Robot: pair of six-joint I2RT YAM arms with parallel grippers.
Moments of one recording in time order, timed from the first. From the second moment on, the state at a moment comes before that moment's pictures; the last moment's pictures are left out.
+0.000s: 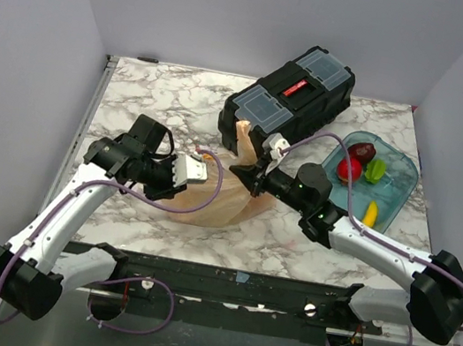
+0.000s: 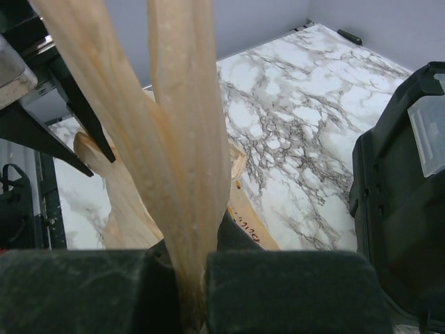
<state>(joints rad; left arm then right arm) -0.35 1.07 1.08 -1.11 0.47 0.84 0.83 1.31 0.74 0.55 -0.25 0.05</state>
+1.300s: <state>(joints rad) -0.41 1.20 1.07 -0.96 0.23 0.48 0.84 1.27 0.69 0.53 -0.28 -0.02</state>
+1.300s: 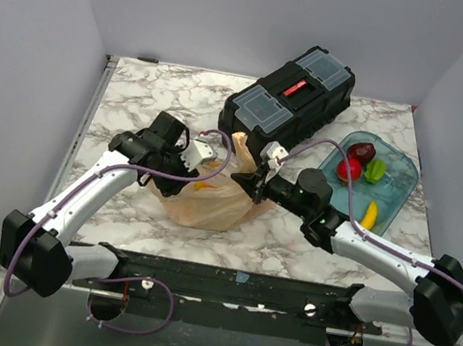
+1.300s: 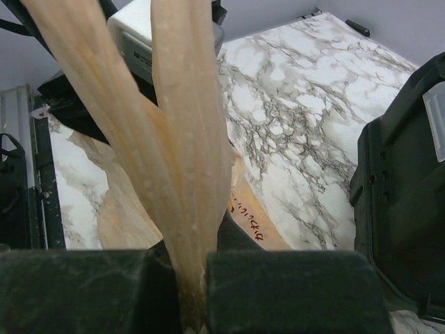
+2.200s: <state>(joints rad) -0.24 0.70 0.97 -0.34 0.56 0.09 0.80 1.24 0.64 0.34 -0.18 0.02</state>
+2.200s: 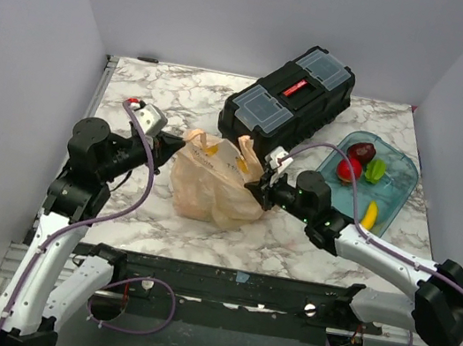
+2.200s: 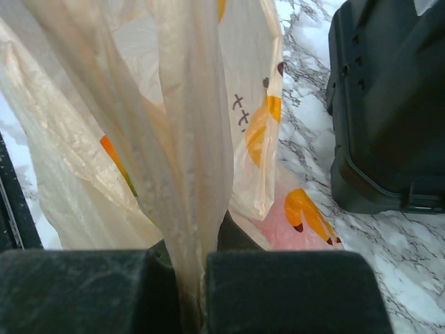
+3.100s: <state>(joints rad) -0.14 1.23 1.71 -1.12 0.73 0.16 0.77 1.18 0.72 0.21 -0.28 -0.14</state>
